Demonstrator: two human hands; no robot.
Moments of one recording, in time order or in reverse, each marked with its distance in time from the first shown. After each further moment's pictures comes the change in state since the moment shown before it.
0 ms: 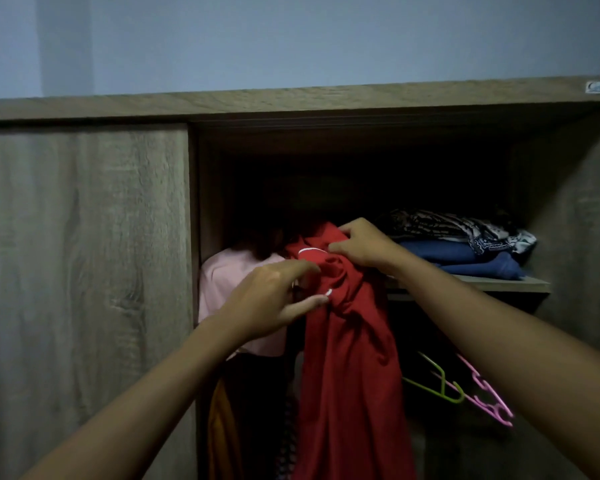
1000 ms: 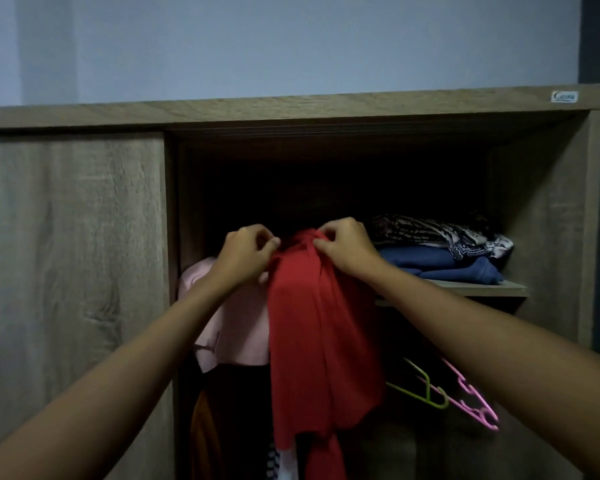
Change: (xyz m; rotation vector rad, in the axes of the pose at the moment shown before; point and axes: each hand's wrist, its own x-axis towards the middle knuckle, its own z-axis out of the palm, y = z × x) left_hand 0.067 -0.046 0.003 -0.047 0.083 -0.538; right_hand 0.003 0.007 0.001 -0.139 0.282 -0.151
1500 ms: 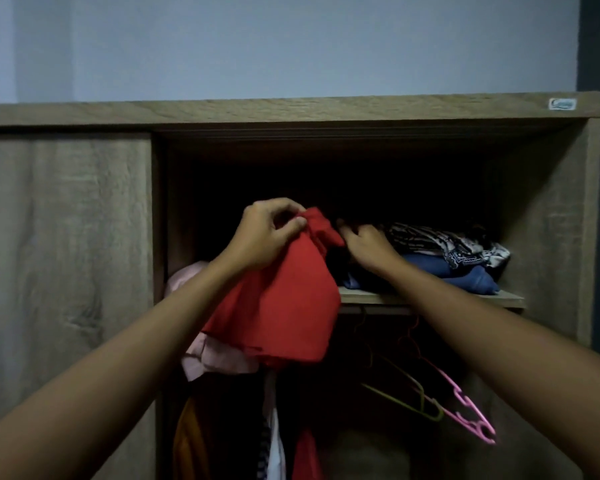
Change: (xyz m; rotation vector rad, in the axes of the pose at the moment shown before) left_hand 0.022 0.051 -0.001 -0.259 0.021 0.347; right_hand 0.019 0.048 -0.024 0.092 -0.050 0.196
